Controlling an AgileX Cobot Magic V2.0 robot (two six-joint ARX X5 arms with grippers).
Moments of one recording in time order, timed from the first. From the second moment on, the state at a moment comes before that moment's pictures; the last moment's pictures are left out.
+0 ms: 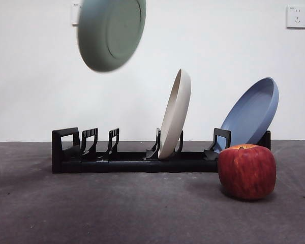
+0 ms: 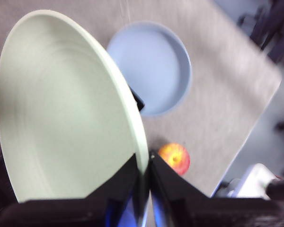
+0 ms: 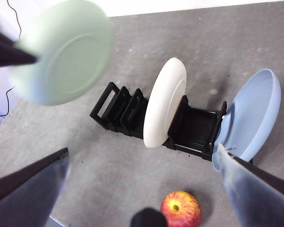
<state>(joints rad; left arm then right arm) -0.47 1.80 2.32 -1.33 0.42 0.02 0.05 1.10 1.52 -1.05 -0.58 0.01</state>
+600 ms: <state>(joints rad) -1.06 1.36 2.10 -1.33 -0.14 0.01 0.05 1.10 1.52 -1.05 -0.58 0.01</state>
